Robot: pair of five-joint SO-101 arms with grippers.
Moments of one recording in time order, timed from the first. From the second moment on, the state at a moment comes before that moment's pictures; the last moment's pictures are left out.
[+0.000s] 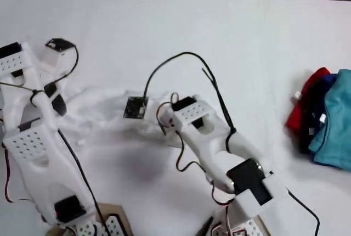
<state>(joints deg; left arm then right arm) -32.6 43.4 -32.7 94.6 -53.5 -33.8 6.0 33.7 55.1 50.9</state>
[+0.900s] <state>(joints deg) -32.6 43.4 -32.7 94.6 -53.5 -43.5 -26.1 32.5 88.2 47.3</state>
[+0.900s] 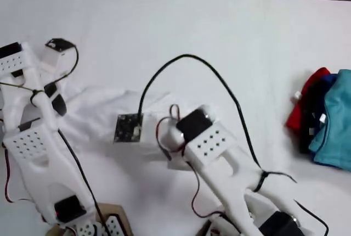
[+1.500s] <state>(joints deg) -32.6 43.4 -32.7 94.6 -53.5 -50.8 -31.5 36.8 88.6 42.7</state>
